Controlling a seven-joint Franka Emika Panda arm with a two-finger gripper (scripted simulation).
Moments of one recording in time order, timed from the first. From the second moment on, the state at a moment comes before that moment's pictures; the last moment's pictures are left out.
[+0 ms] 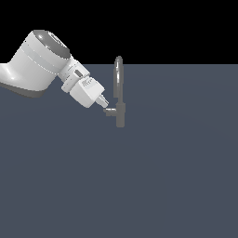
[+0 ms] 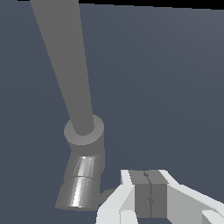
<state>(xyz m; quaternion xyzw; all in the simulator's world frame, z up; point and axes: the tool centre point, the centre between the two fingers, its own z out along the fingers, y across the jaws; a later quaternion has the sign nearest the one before) 0.030 0.051 0.148 0.64 -0.67 0.25 0.29</state>
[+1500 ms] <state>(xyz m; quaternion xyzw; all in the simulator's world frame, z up) 0.034 0.044 0.074 0.63 -0.68 0.24 0.28</state>
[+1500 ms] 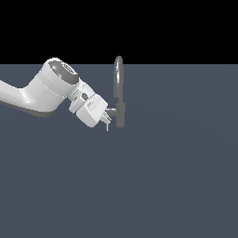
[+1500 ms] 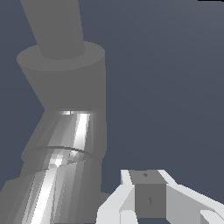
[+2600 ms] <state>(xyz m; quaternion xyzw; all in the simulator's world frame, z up) 0.052 0.055 0.068 0.62 -0.68 0.23 0.30</state>
